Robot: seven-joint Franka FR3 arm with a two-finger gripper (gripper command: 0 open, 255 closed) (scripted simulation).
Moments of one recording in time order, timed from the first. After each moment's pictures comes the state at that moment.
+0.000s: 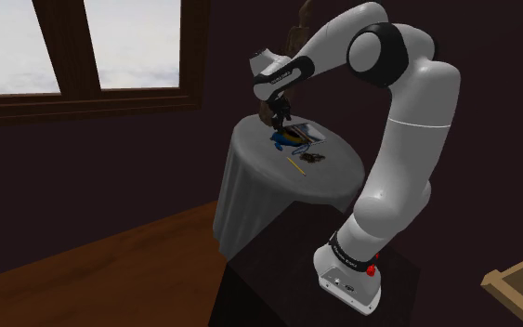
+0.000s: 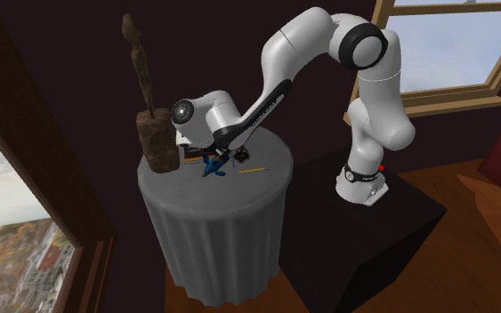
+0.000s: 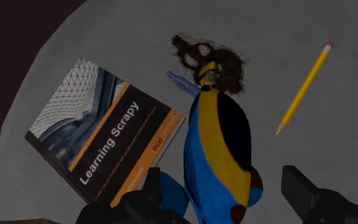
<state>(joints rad) -0.20 0.35 -0.16 -1.91 -0.56 1.93 -0.33</state>
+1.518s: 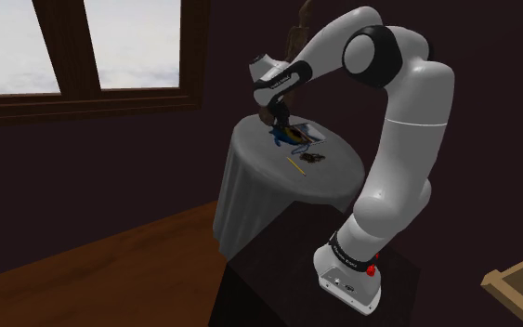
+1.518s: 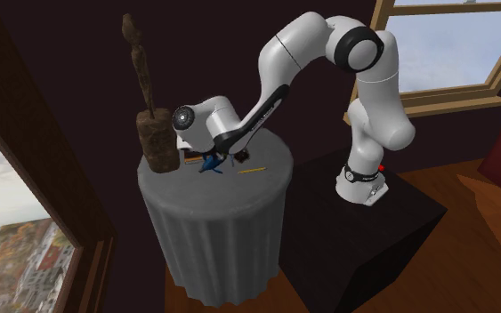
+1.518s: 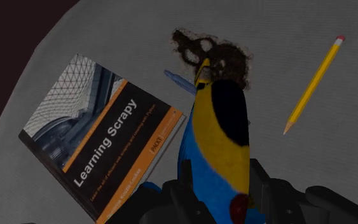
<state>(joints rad) -0.20 0.38 -0.16 -1.91 -0.57 1.97 -0.32</state>
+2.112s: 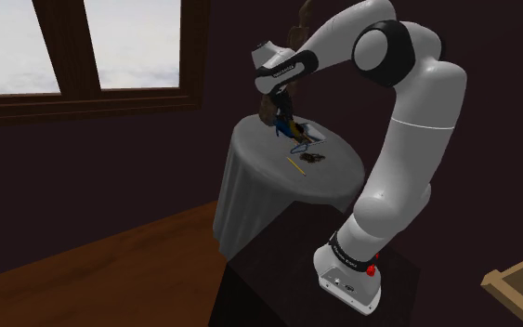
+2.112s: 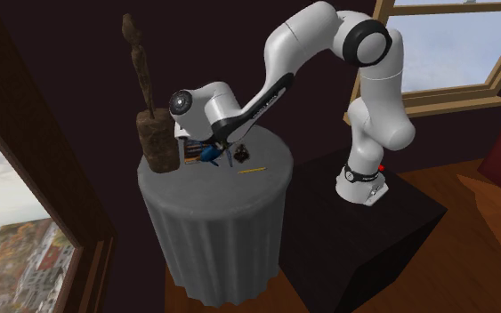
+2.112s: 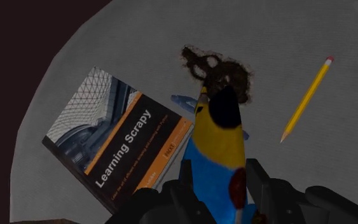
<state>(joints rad) -0.20 0.32 -0.16 -1.89 -0.56 1.89 -0.36</state>
